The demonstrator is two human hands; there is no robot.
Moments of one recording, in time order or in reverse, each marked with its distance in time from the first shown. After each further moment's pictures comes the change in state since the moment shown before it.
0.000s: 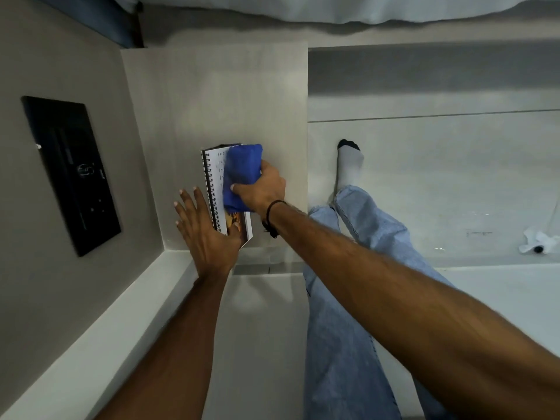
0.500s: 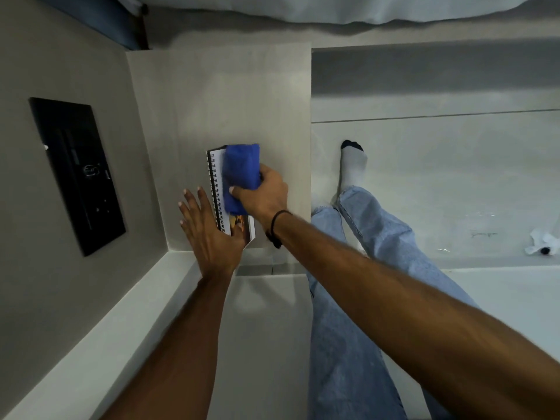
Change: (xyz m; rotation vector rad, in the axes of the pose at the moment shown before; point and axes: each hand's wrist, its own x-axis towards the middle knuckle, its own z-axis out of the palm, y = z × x) left_hand -0.001 -0.002 0.001 0.019 -0.007 0.018; right_hand -0.010 0.010 0.001 0.018 -0.020 -0.103
